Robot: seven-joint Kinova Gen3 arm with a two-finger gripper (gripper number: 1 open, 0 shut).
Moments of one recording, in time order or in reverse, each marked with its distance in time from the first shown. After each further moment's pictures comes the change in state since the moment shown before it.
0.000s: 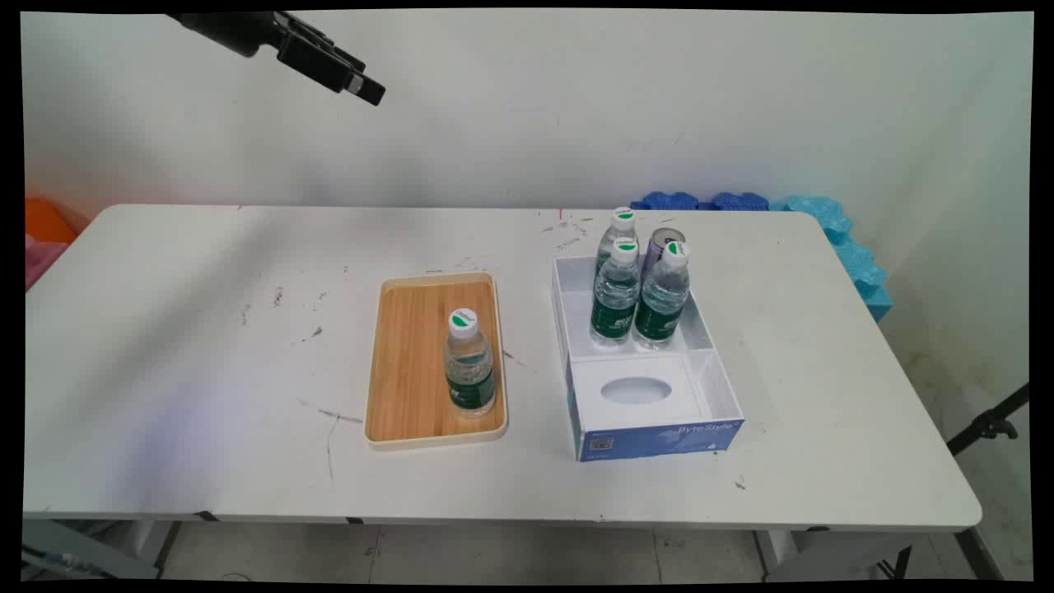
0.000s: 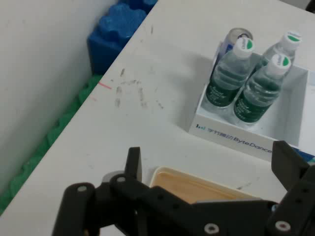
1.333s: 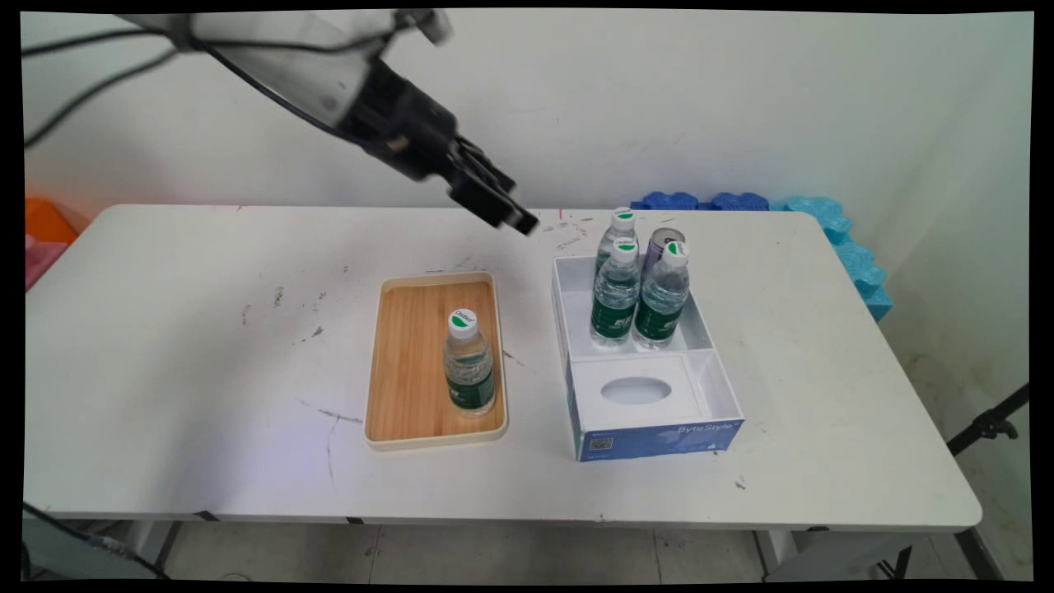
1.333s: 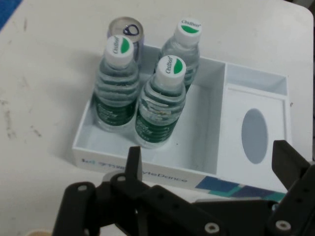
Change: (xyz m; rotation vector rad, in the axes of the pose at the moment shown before) arm 0.008 0.112 0.157 -0.160 -0.074 0.080
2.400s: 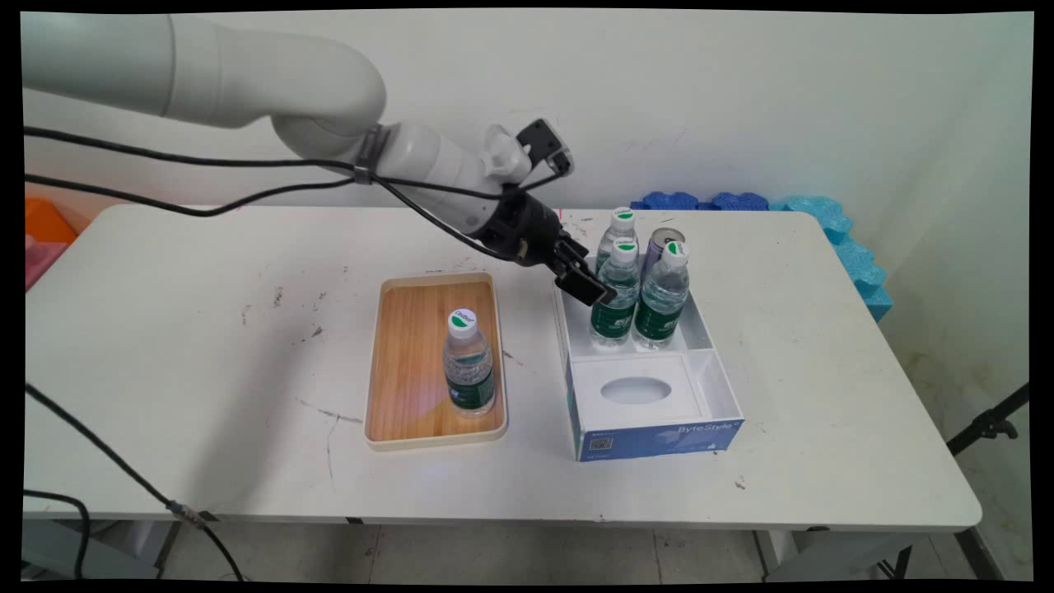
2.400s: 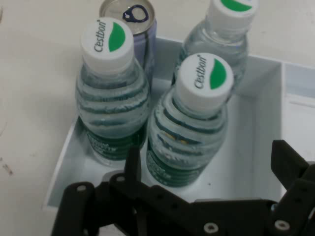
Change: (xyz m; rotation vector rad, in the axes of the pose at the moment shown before) arm -0.017 0.005 0.157 0.071 -0.009 0.037
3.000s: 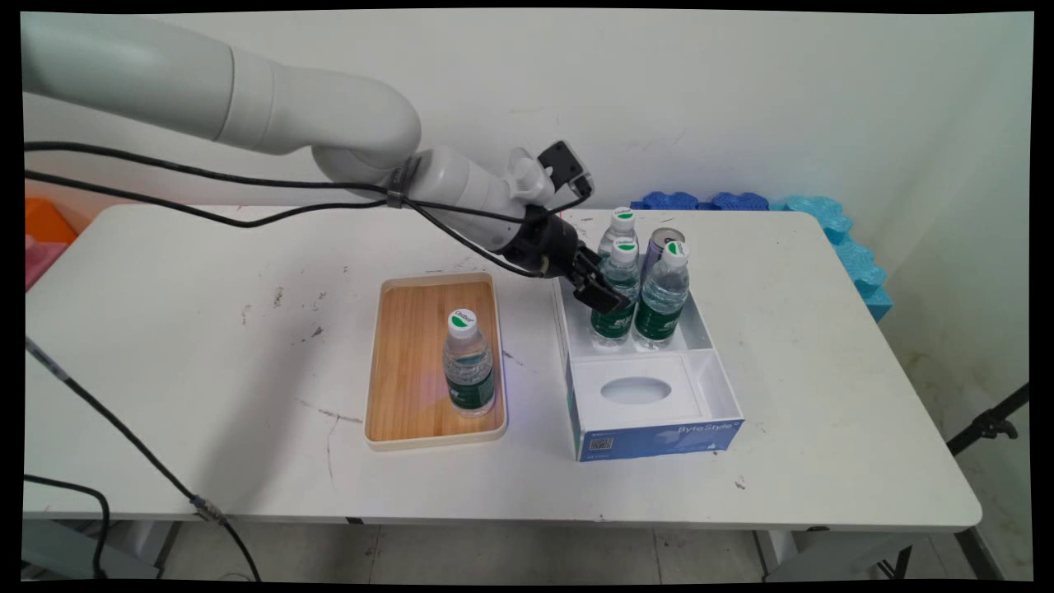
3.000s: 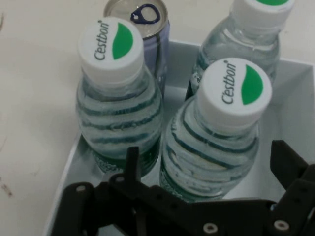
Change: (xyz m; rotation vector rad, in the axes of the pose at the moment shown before) arm -0.004 -0.002 0.039 0.030 0.013 0.029
